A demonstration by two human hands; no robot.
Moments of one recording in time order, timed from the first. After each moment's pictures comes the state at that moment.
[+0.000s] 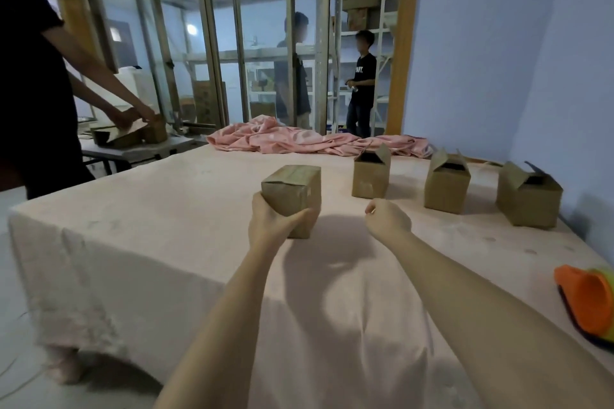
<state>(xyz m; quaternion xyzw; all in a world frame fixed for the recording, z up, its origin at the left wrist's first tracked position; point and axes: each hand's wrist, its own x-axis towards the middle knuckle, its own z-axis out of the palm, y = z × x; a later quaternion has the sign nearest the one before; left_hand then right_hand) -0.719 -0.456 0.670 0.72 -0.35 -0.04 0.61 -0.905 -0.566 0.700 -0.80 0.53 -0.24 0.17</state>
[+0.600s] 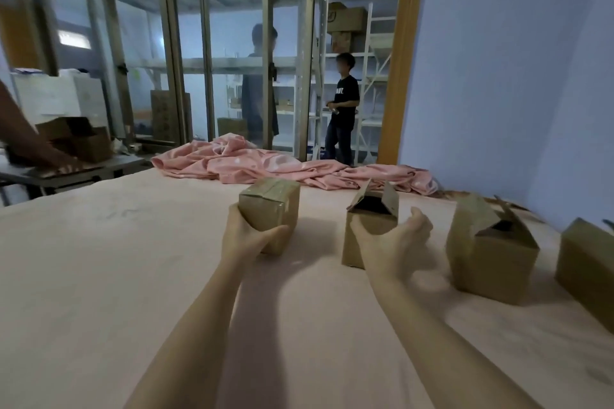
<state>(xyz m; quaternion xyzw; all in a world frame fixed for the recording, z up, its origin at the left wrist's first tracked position) -0.579 -0.696 0.648 0.67 -0.38 -0.05 0.63 -0.800 -0.754 0.676 -0.57 0.53 -0.61 0.14</state>
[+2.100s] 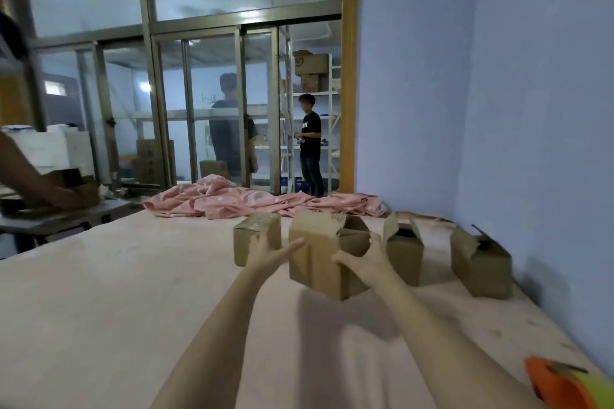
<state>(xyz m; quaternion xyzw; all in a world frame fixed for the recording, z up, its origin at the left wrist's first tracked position) -0.720 -0.614 0.730 0.67 -0.48 -0.18 0.53 -0.931 -0.666 0.736 -0.67 0.42 -0.42 0.45</state>
